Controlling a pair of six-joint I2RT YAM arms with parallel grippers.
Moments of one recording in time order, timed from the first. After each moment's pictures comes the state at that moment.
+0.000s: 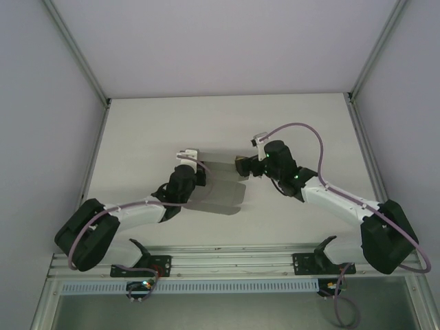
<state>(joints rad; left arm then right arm) -0.78 1.37 0.48 0.53 -0.39 -0.33 0.57 1.32 0.77 0.04 0.05 0.24</state>
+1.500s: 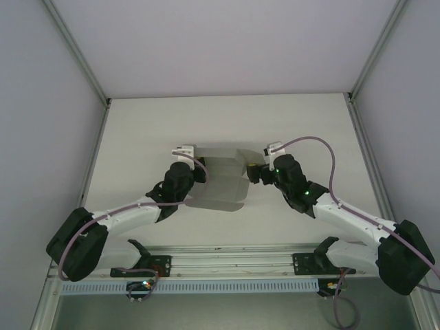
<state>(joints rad) -0.77 1.27 0.51 0.46 -0.32 -0.39 0.60 1.13 0.62 0.02 0.26 0.20</state>
